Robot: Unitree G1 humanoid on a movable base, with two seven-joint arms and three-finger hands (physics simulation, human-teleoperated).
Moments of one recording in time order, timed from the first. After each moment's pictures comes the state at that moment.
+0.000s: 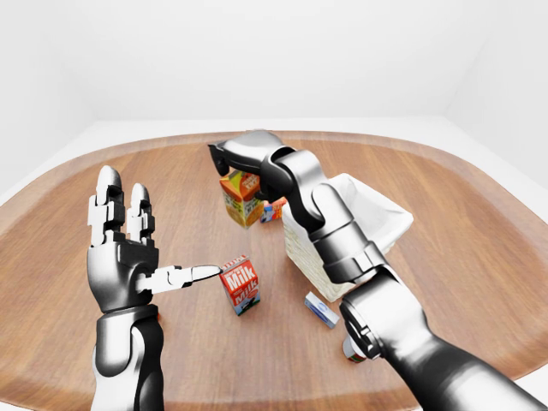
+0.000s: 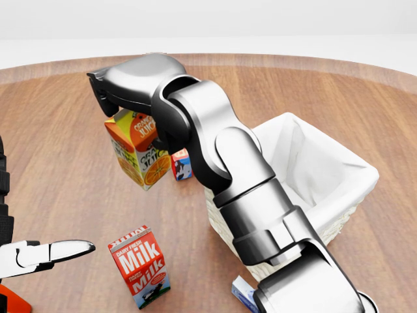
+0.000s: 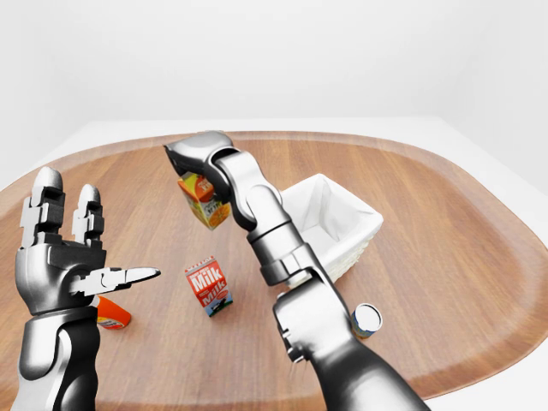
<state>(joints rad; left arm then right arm) 0.10 0.01 0.21 -0.64 -0.23 0.09 -0.01 -1.13 0.11 0.15 0.56 -1.24 -0.09 0.60</state>
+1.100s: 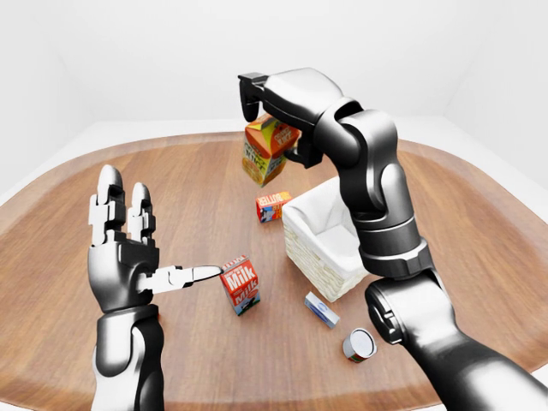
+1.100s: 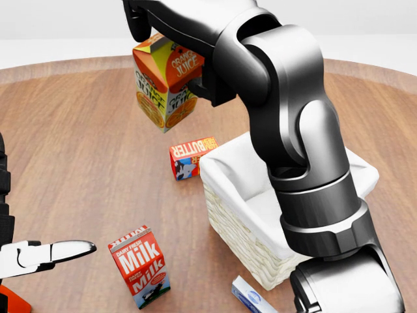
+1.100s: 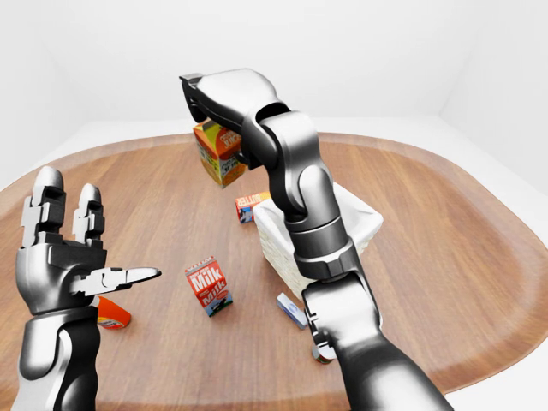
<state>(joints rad) 0.10 0.02 0.21 -0.64 -0.22 0.09 -0.01 -1.12 -0.06 0.07 0.16 -1.15 -0.04 0.70</state>
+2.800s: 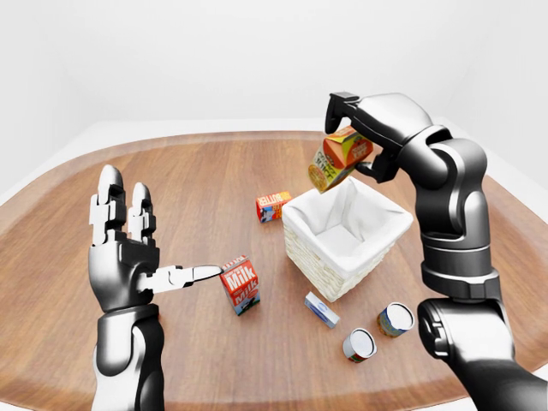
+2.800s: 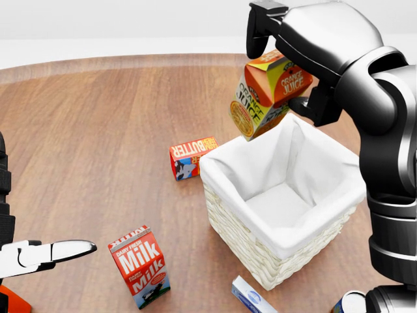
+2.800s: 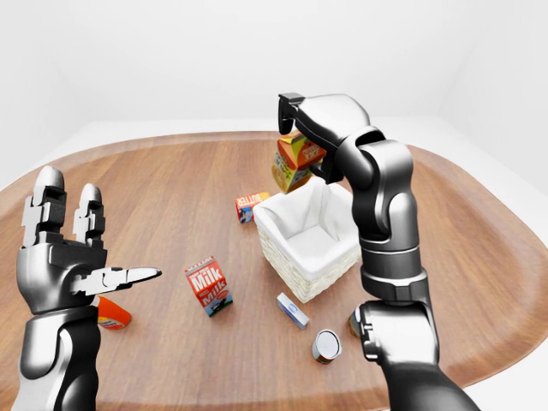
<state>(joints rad) 0.10 0.02 0.21 -0.64 -0.22 0.09 -0.01 -0.88 -0.35 -0.07 0.01 -1.01 -0.08 0.70</state>
